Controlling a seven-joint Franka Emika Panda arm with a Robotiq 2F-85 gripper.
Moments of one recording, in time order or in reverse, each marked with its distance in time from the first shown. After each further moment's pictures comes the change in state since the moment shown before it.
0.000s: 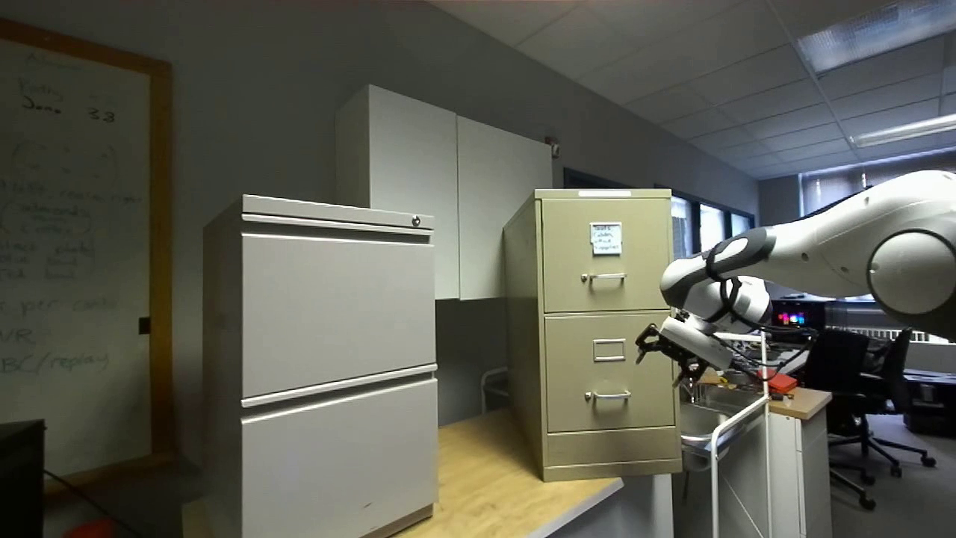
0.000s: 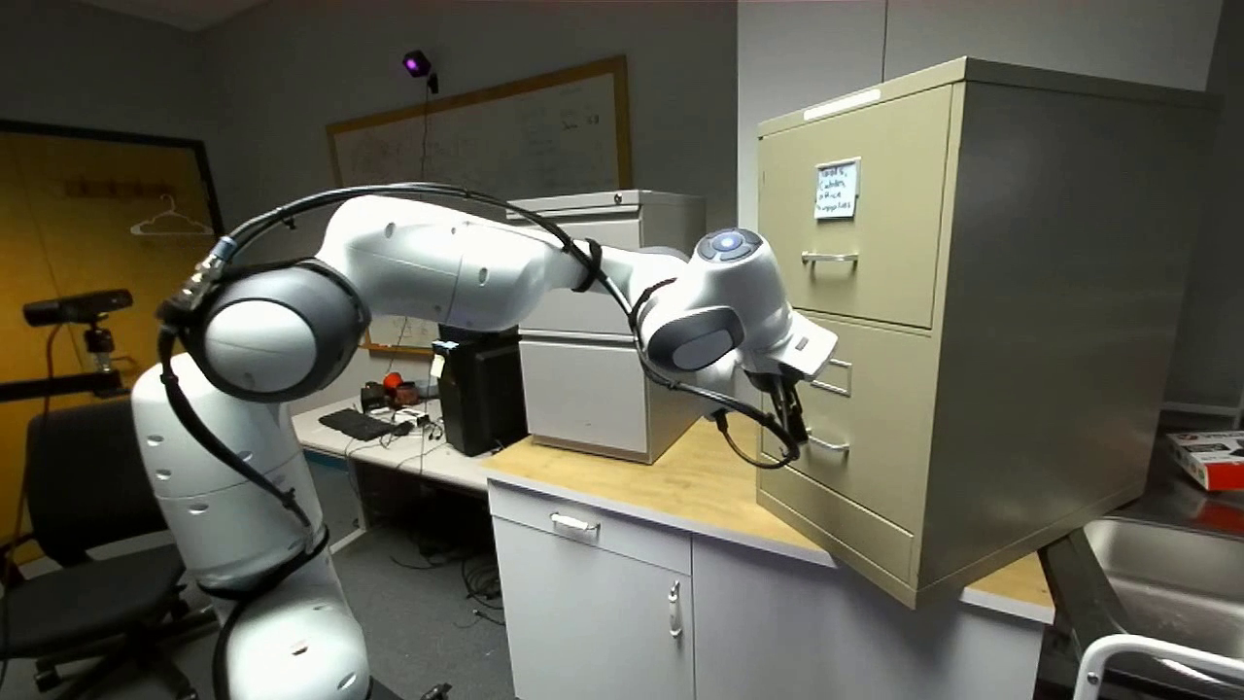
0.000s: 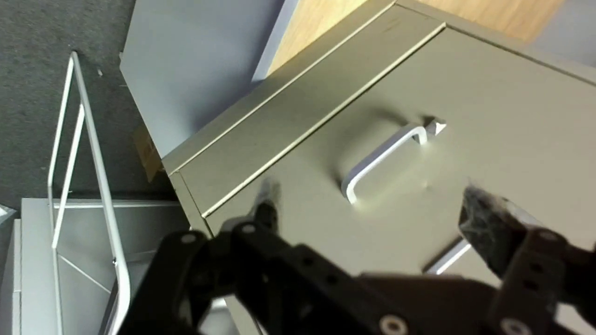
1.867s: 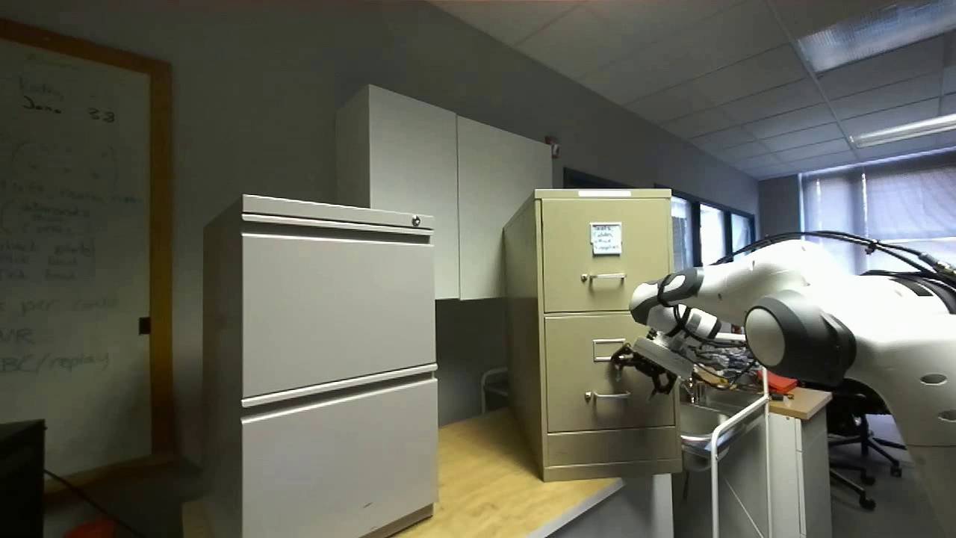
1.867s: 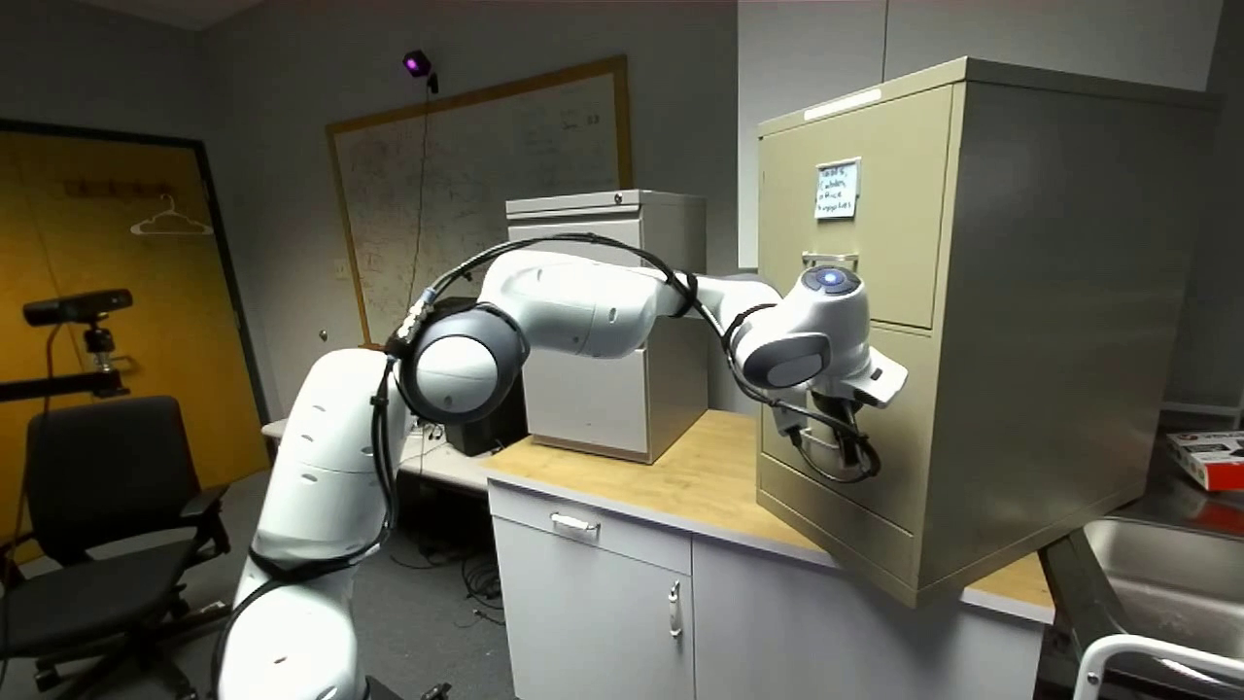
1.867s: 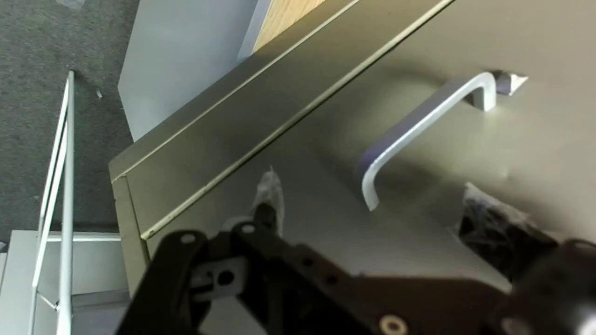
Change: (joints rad) arm -0.141 0.463 0.090 0.487 0.107 -0.184 -0.005
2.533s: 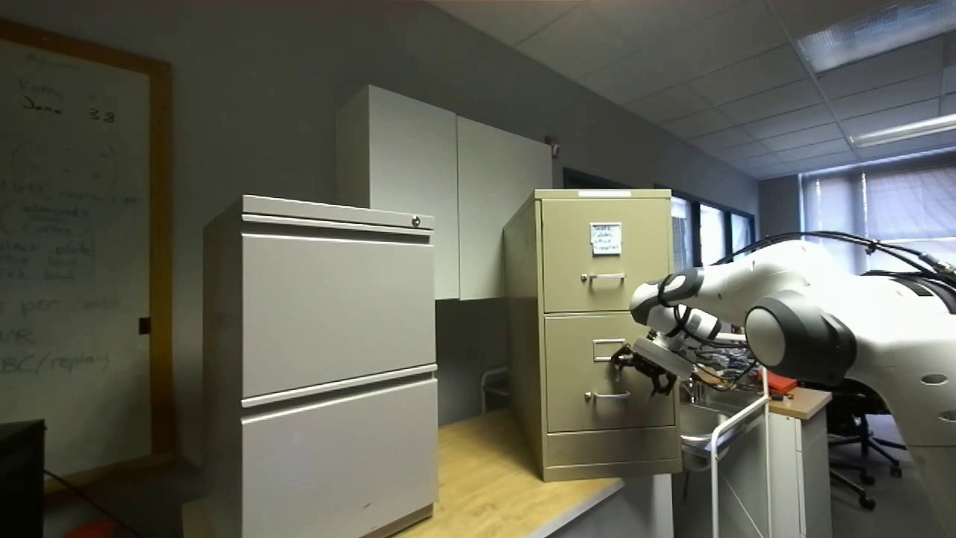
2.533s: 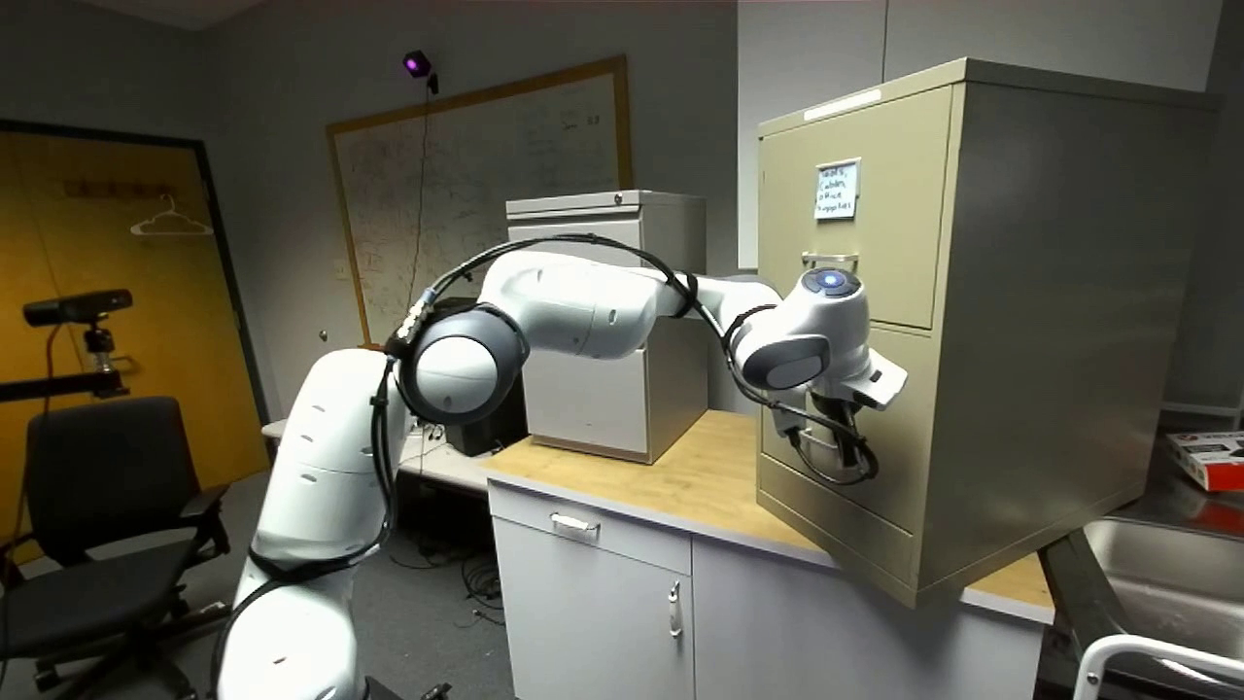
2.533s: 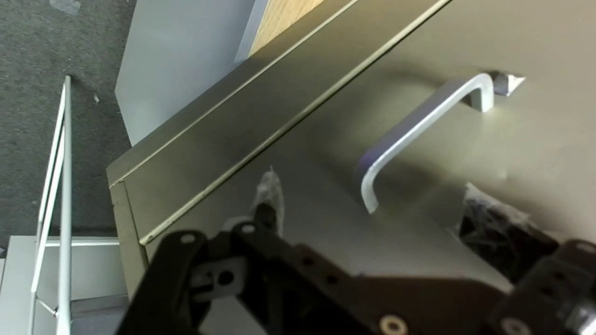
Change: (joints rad) arm -0.002 0.000 0.003 -0.003 0.007 0.002 0.002
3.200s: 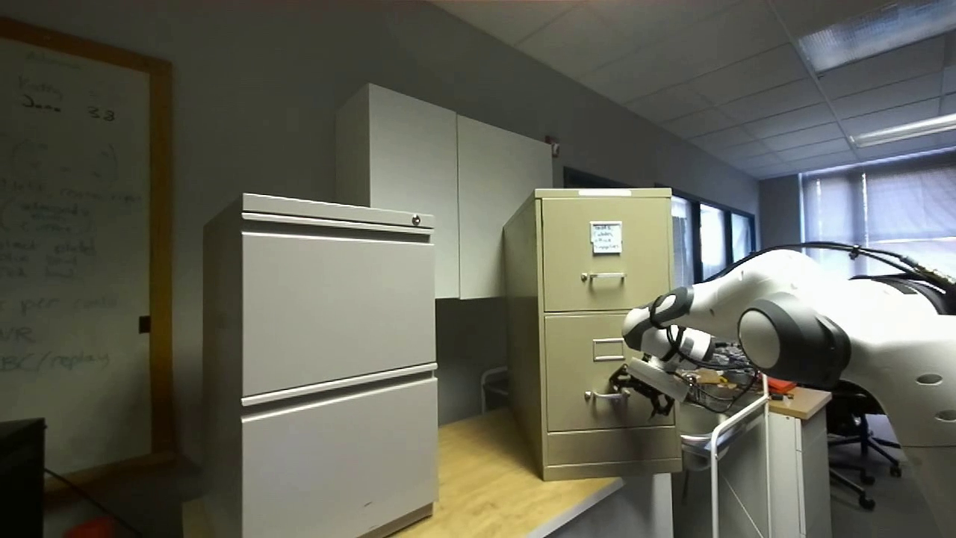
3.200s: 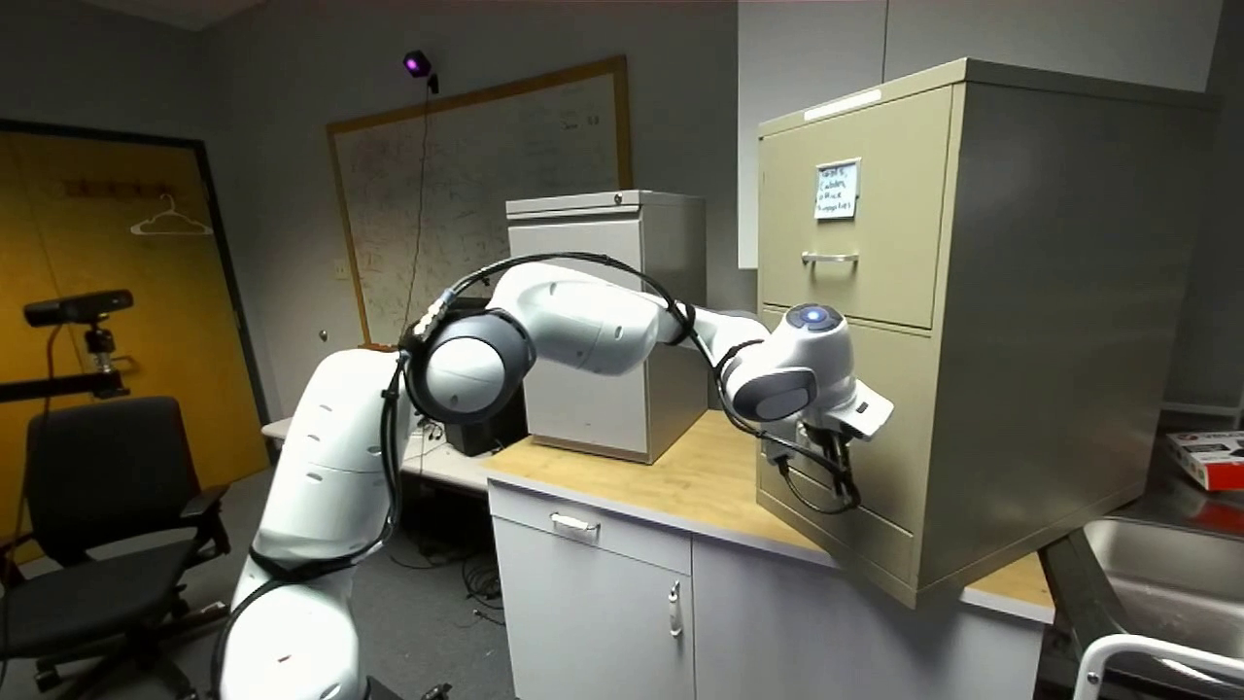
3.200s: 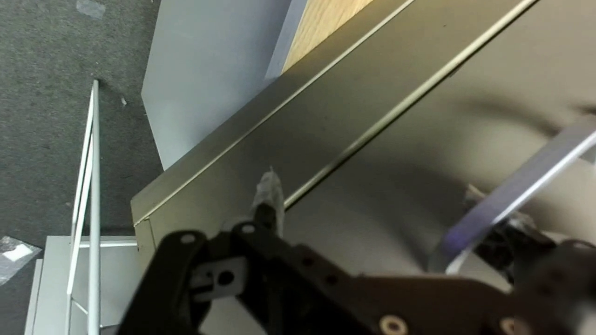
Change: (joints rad) arm 0.031 0.017 0.007 -0.105 -0.045 0.136 0.049
